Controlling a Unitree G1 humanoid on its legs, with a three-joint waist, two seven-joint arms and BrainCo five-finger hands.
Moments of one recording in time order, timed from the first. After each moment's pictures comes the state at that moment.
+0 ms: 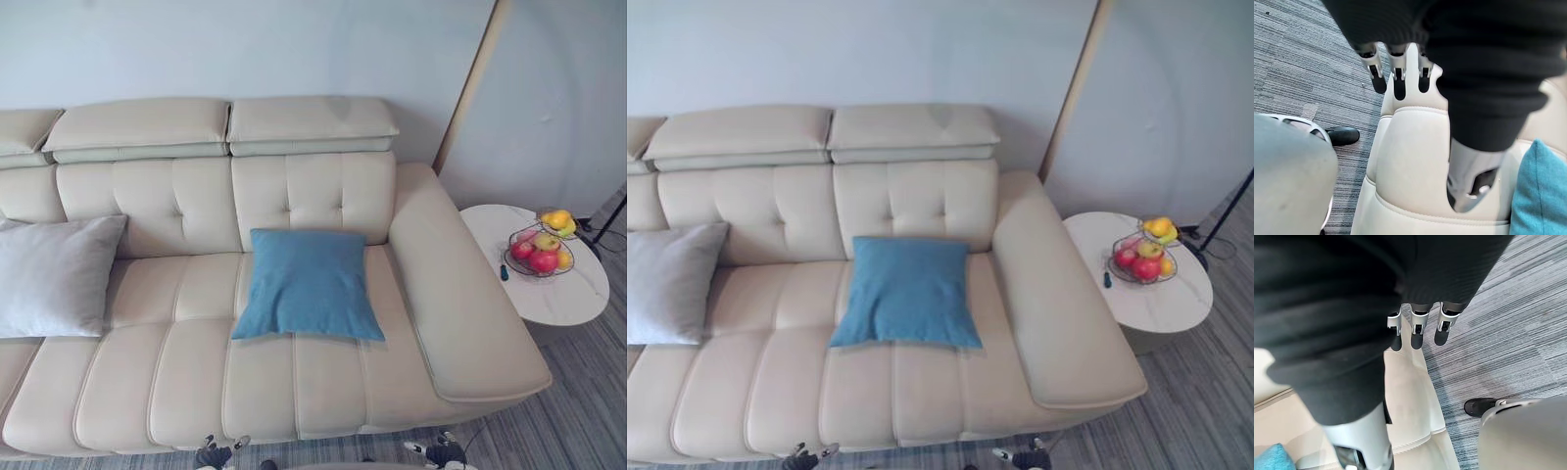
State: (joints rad) left arm 0.15 0.03 0.34 1.01 0.04 -0.08 0.09; right arm 0.12 -0.04 -0.35 1.01 -0.12 -0.03 -0.10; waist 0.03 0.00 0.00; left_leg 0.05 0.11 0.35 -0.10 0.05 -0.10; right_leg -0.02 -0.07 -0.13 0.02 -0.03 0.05
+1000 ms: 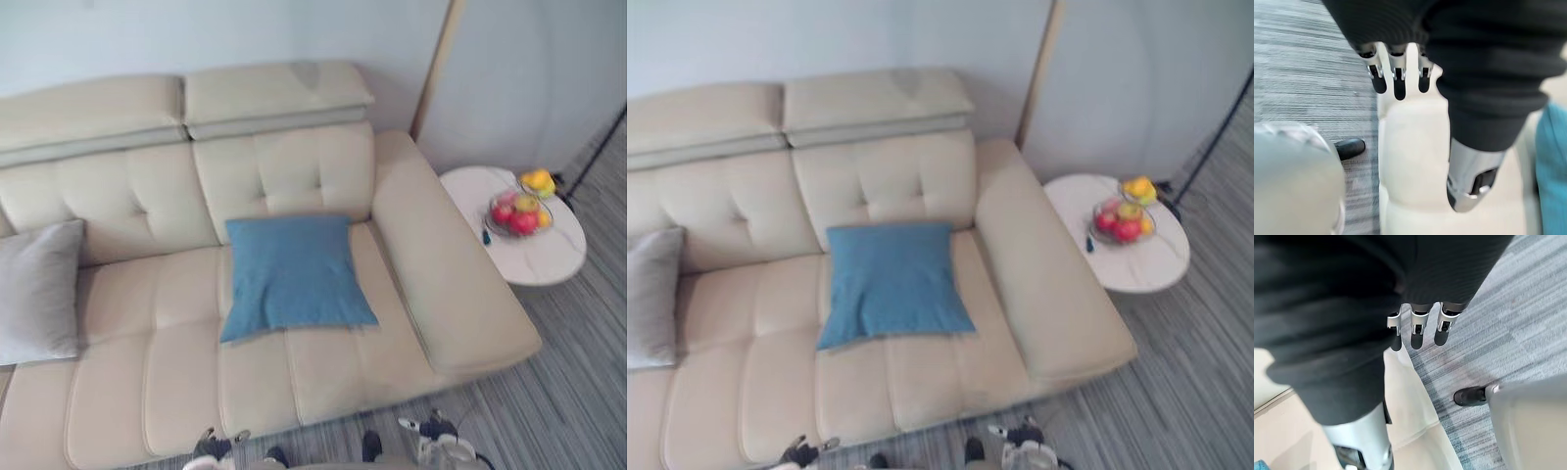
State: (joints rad) left arm -0.02 0.04 0.28 1.04 0.06 -0.06 0.11; right arm -0.03 -0.03 -0.25 0.94 -0.08 0.01 -0.13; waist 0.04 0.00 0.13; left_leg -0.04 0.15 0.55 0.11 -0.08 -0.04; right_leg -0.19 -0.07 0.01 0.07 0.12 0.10
